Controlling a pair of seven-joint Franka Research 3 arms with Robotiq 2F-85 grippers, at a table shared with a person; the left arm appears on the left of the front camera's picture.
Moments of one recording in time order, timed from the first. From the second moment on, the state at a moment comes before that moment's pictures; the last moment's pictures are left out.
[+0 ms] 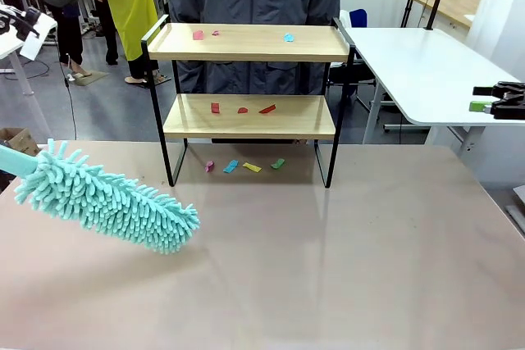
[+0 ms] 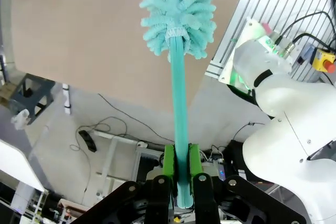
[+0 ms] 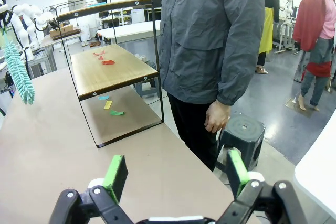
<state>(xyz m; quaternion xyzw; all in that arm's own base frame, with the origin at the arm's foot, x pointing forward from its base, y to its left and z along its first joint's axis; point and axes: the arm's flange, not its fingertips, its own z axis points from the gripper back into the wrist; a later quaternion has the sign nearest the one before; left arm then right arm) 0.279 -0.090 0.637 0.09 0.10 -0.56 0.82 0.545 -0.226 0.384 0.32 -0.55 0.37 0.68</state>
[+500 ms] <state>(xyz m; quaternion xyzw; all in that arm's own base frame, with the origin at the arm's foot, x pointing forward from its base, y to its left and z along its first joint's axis) 0.279 -0.090 0.637 0.09 0.10 -0.56 0.82 0.545 -0.226 0.384 0.32 -0.55 0.37 0.68</state>
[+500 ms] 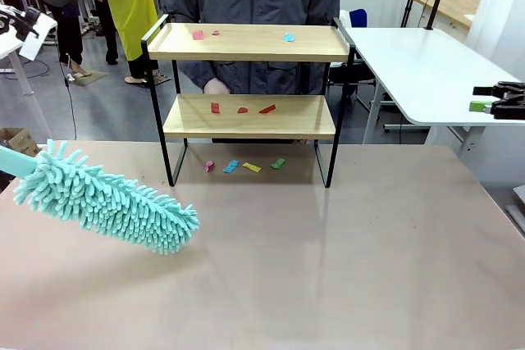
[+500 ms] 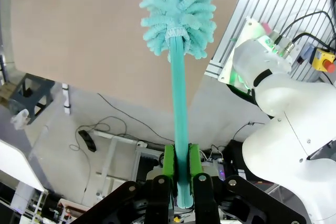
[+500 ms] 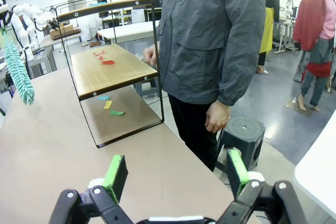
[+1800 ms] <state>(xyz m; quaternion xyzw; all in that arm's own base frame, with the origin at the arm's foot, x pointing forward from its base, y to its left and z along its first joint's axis) 0.279 -0.090 0.637 0.09 0.11 -0.56 0.82 0.545 -0.226 0.384 0.32 -0.55 0.37 0.68</state>
